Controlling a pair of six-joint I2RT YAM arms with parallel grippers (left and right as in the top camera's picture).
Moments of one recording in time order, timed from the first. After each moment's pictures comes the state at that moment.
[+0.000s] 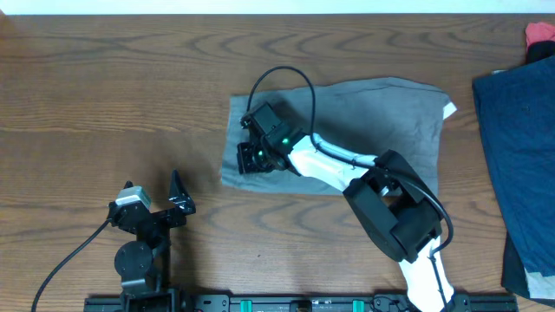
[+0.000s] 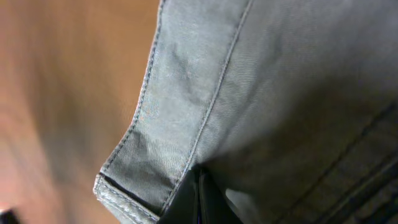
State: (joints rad) left arm 0.12 0.01 0.02 -0.12 -0.01 -0.25; right arm 0.77 2.17 1.41 -0.29 -0.39 0.64
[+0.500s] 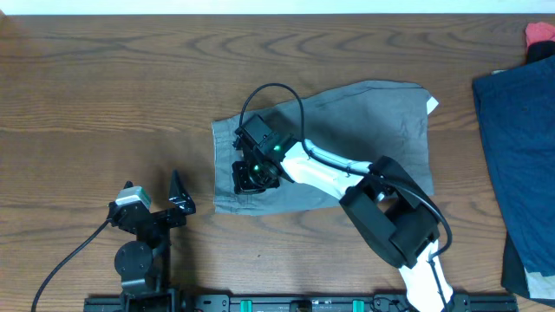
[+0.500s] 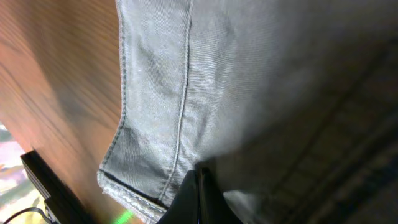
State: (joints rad) left arm 0.12 0.01 0.02 -0.12 -0.01 -0.25; right arm 0.81 2.14 1.41 -0.46 -0.50 0.65
